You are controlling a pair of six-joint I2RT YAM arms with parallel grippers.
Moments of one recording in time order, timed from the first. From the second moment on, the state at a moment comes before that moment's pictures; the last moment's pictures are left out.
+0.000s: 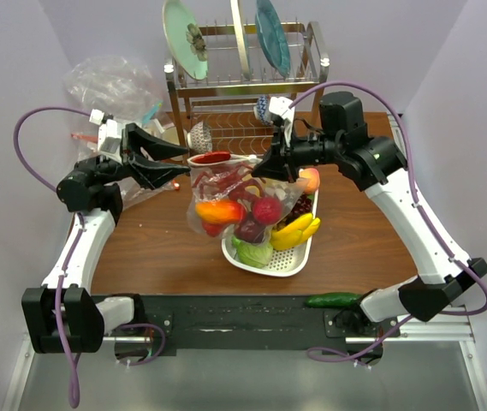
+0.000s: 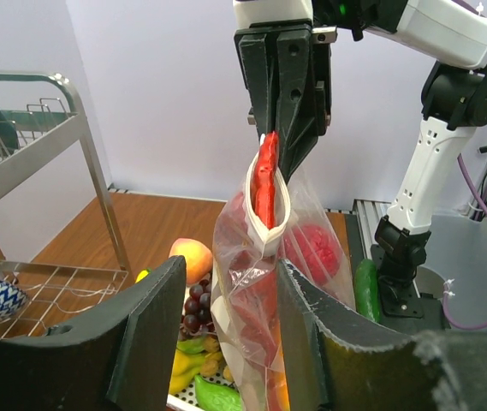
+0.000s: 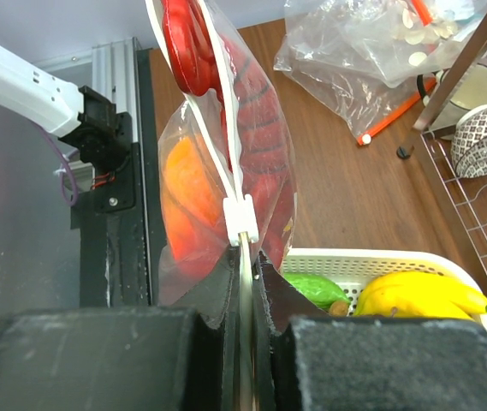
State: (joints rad) left arm 0.03 1.18 0.91 1.30 1.28 -1.01; right arm 0.56 1.43 1.77 -0.81 -0.78 -0.24
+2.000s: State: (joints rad) left arm 0.03 1.26 0.96 1.31 1.27 -1.25; right arm 0.56 1.47 1.76 -0.76 -0.80 -0.19
